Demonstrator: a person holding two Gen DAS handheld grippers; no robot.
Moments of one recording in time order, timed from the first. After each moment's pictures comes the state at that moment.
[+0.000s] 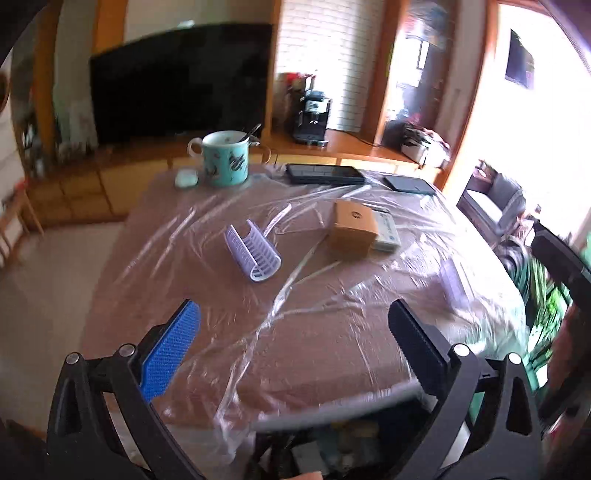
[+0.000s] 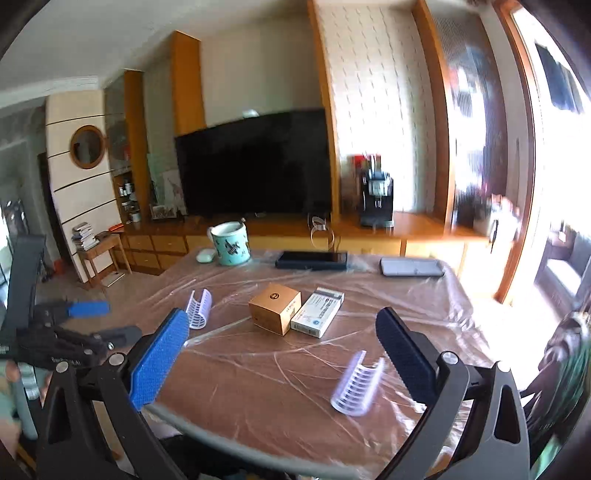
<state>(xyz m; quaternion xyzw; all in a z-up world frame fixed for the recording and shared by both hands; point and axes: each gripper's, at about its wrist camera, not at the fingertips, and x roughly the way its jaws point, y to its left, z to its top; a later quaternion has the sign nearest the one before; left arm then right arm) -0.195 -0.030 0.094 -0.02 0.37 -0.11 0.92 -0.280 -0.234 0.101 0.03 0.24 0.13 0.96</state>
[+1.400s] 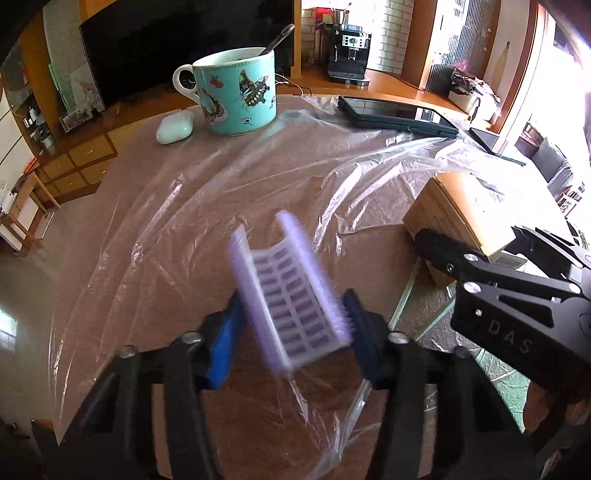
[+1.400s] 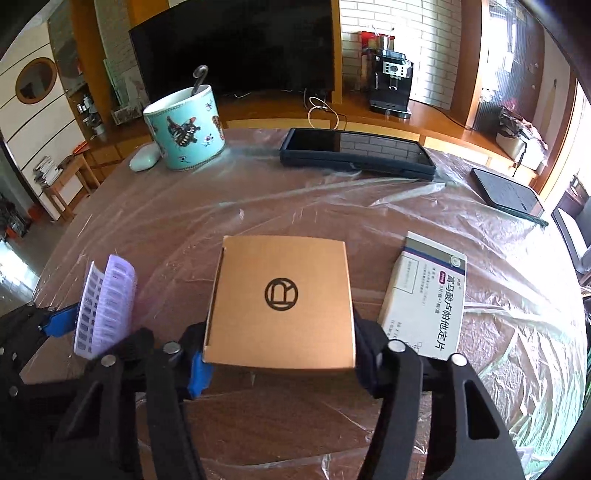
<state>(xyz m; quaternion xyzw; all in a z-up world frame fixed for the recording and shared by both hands) -0.061 -0.026 0.009 0.03 0.49 -0.05 0.87 -0.082 -0.138 -0.010 0.01 0.44 0.11 0.89</state>
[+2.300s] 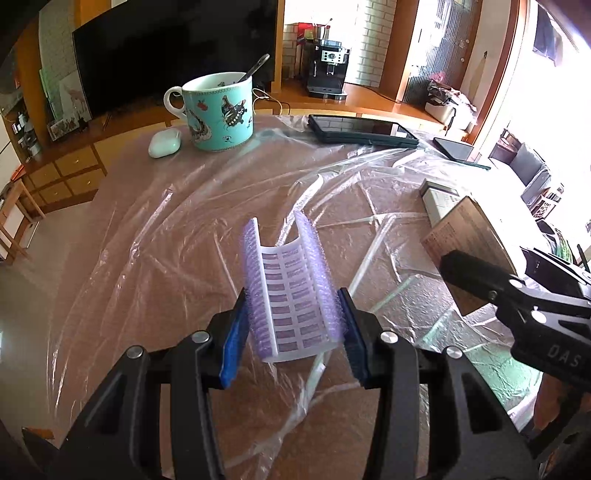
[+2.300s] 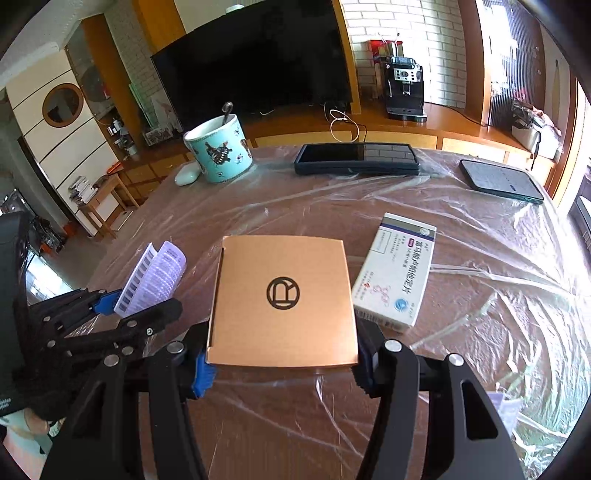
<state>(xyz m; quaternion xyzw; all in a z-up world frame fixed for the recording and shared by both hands) -0.091 -0.034 0.031 0.01 0.46 -0.09 0.88 -0.139 -0.173 0.020 0.06 0.42 0.16 0.89</state>
